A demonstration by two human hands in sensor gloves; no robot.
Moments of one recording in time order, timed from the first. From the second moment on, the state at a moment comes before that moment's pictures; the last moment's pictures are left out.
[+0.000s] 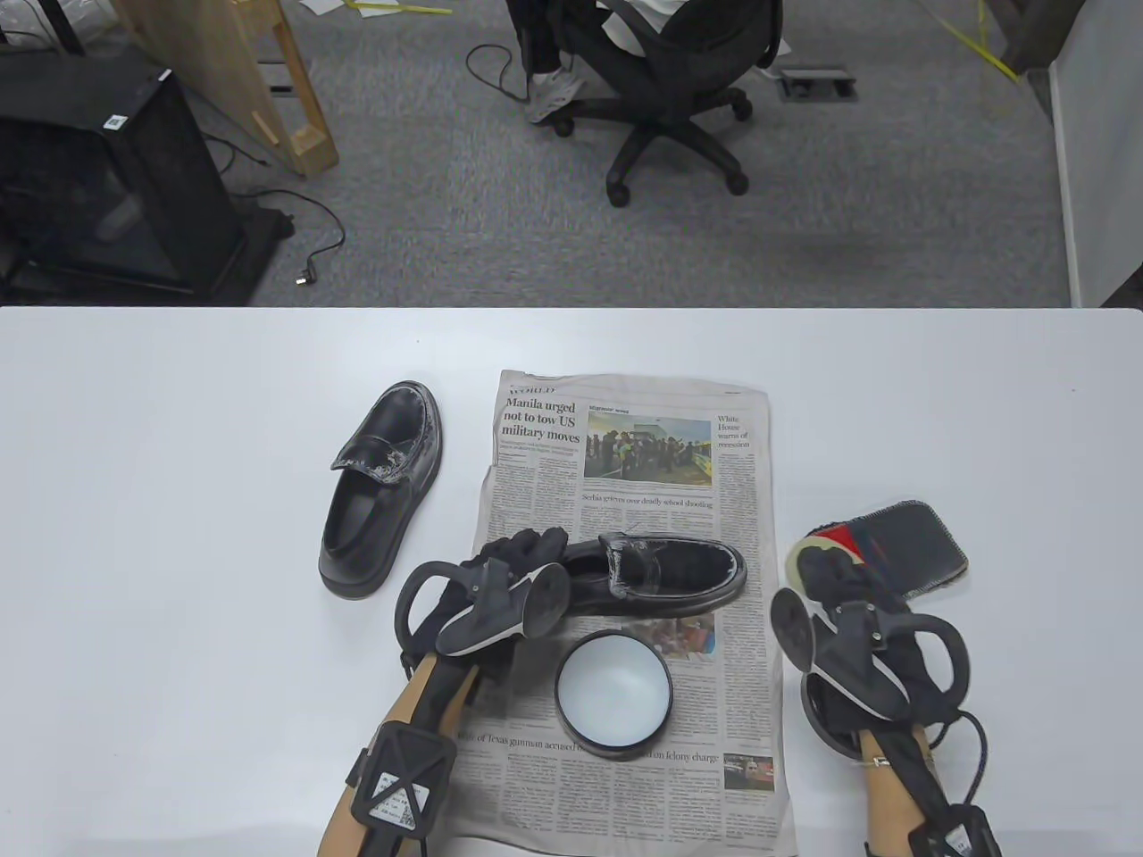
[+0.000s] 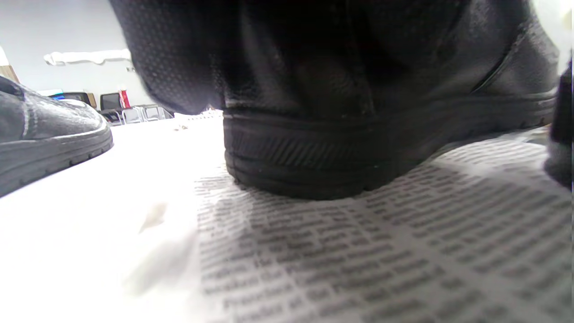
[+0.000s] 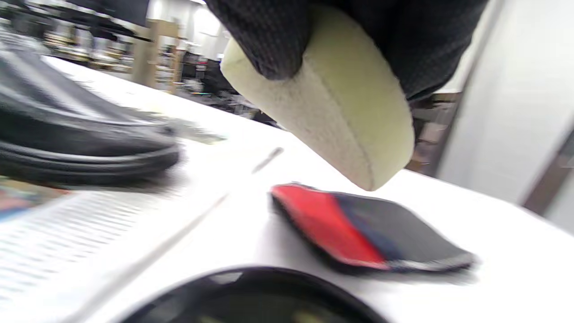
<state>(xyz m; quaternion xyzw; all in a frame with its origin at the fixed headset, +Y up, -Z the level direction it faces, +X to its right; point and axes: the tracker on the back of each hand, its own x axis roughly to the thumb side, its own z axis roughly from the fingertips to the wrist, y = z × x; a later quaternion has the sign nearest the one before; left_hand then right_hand) -0.096 -0.740 -0.288 -0.04 -0.17 -0.05 0.98 0.234 -0.687 -0.227 0.06 0.06 -0.98 0.17</state>
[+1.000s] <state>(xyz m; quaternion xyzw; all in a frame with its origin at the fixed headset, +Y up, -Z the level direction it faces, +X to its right) -0.161 -0.675 -0.252 0.14 -0.09 0.06 0.98 0.231 -0.699 -0.202 -0.08 0.02 -1.00 -0.04</state>
